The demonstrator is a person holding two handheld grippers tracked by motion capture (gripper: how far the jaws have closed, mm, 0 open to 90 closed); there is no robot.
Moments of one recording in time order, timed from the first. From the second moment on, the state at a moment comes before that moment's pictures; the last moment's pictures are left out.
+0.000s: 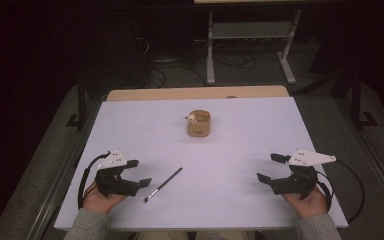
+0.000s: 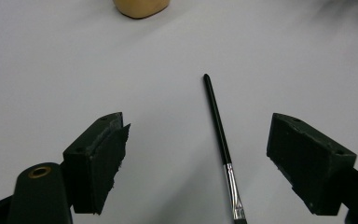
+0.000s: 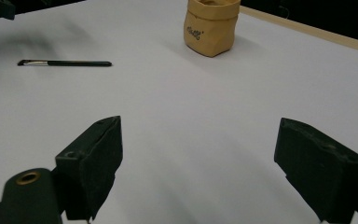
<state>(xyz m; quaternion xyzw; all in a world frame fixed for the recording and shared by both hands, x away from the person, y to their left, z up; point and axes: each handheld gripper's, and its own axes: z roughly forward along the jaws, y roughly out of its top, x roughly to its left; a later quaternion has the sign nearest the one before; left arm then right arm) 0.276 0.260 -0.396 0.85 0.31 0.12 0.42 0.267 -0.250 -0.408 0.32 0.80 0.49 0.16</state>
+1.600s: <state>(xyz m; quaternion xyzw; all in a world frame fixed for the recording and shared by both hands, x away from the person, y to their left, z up) 0.293 0.204 -0.419 0.91 0.29 0.06 0.30 0.266 -0.246 -0.408 0.31 0.81 0.47 0.16</state>
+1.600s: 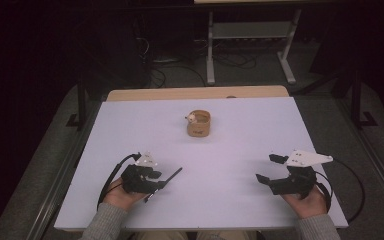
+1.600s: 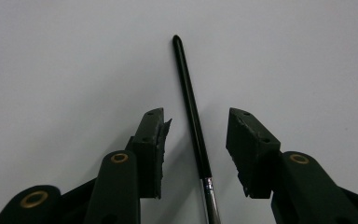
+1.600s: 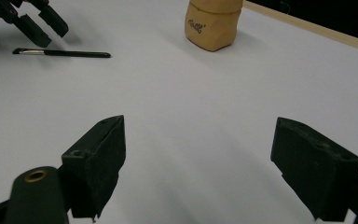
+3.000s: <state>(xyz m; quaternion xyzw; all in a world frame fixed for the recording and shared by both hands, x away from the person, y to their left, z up) 0.286 0.182 -0.422 0.93 0.28 0.10 0.22 0.273 -0.230 -0.405 0.28 0.83 0.45 0.14</state>
